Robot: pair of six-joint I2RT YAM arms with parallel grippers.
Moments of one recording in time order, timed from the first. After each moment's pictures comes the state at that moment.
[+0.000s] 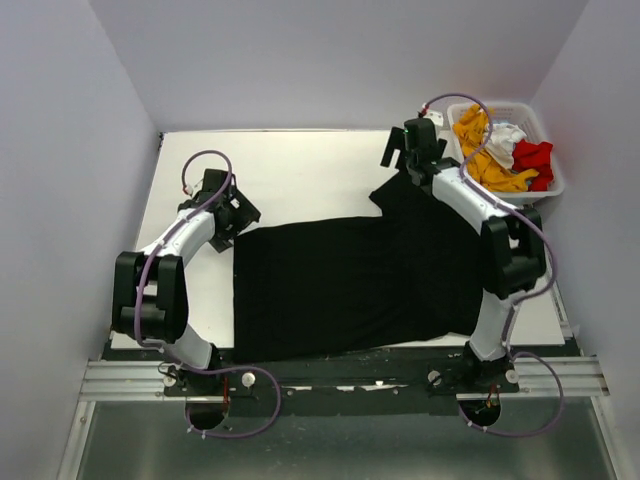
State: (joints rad) left arm -0.11 1.56 1.02 -0.46 -0.06 -0.85; right arm 0.32 1.84 1.45 -0.19 0.35 0.42
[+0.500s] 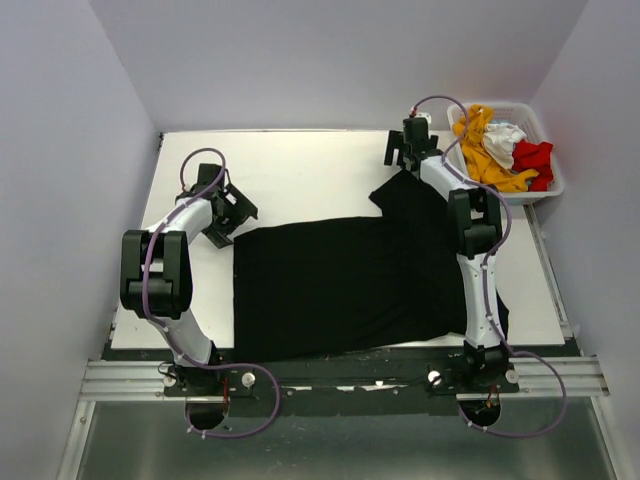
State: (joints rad) left arm -0.03 1.74 1.12 -0.45 0.05 -0.84; right arm 0.20 2.46 2.02 -0.18 0.26 0.20
